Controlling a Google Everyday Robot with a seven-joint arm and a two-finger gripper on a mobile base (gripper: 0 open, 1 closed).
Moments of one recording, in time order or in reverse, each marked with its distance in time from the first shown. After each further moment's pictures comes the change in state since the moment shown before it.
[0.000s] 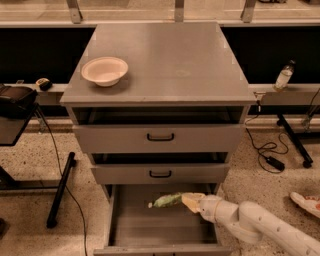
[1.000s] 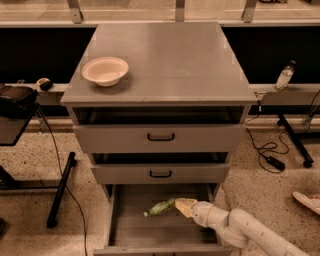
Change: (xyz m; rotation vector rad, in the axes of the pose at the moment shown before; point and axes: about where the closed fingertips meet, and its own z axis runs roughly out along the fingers) arm 0.051 -0.016 0.050 -0.073 -0.068 0.022
